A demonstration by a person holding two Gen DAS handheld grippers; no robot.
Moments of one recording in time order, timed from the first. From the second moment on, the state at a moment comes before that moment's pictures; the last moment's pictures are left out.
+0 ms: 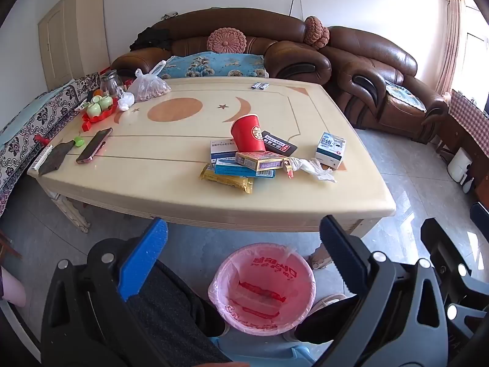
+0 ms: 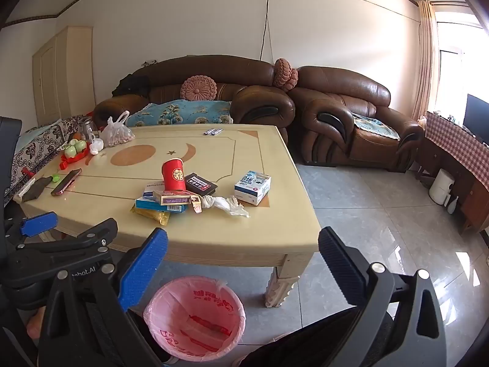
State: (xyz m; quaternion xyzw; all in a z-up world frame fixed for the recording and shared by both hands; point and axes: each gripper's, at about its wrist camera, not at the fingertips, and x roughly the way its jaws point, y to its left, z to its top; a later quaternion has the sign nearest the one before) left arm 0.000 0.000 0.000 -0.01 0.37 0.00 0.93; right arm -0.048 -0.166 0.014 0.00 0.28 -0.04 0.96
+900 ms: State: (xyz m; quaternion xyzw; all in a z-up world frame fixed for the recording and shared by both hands) left arm 0.002 -0.003 -0.005 -0.01 0.37 0.01 0.93; right arm -0.043 -0.167 0.012 0.01 0.28 -0.03 0.96
